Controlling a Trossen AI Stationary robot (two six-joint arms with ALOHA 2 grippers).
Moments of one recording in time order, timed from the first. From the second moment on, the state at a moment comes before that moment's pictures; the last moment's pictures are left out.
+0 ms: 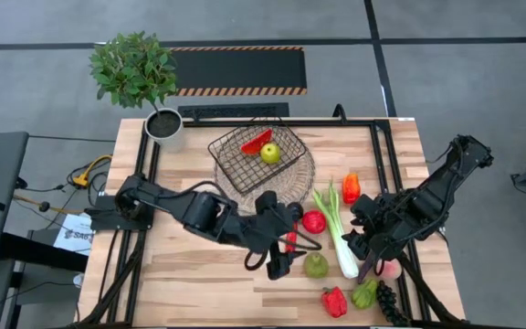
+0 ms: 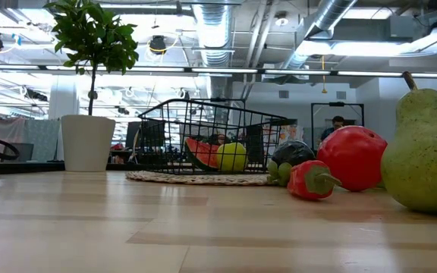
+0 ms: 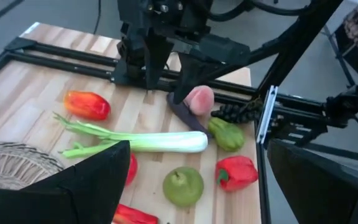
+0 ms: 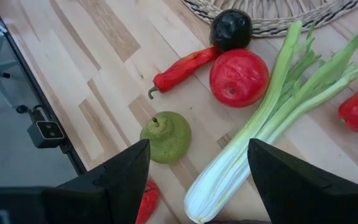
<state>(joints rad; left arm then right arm) -0.40 2.02 2.36 -0.92 -0.38 -0.44 0.73 1.22 1.28 -1.21 0.40 1.38</state>
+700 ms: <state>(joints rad) -0.42 2.02 2.36 -0.89 -0.43 -0.52 0.72 1.22 1.28 -1.21 0.40 1.33</state>
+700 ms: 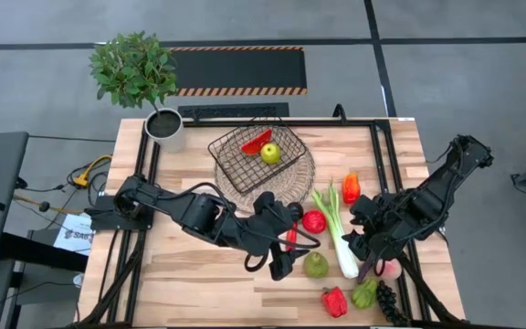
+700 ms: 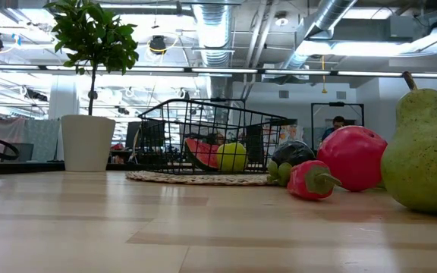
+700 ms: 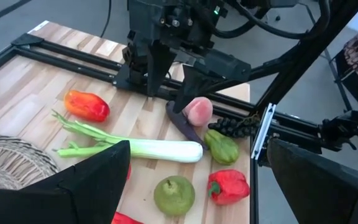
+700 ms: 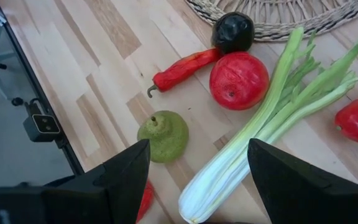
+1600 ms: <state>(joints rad) -0.41 2.01 2.36 -0.66 -0.26 -0.43 0.66 1.22 1.28 -1.12 0.50 1.21</state>
